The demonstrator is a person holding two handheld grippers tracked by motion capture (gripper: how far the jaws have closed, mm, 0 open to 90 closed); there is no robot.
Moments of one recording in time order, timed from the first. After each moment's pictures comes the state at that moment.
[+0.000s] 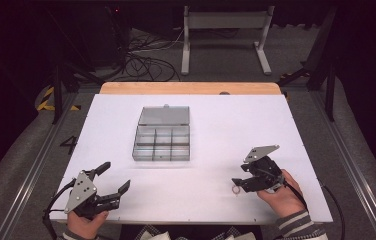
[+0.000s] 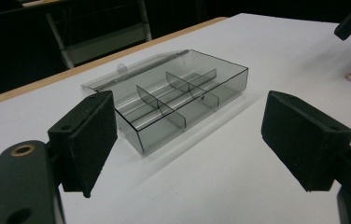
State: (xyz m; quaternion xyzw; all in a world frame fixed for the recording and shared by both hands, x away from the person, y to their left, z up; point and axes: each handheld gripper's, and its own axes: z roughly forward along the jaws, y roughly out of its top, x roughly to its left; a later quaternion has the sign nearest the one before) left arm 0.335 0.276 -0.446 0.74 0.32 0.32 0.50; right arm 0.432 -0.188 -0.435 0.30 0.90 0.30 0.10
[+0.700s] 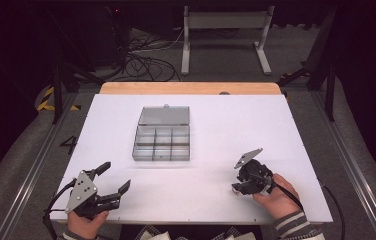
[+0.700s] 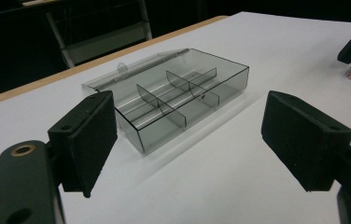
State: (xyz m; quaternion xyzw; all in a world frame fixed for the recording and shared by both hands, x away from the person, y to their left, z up) left arm 0.335 0.275 -0.446 0.74 0.32 0.31 0.50; right arm 0.434 -0.171 -0.455 0.30 0.93 0.21 0.08
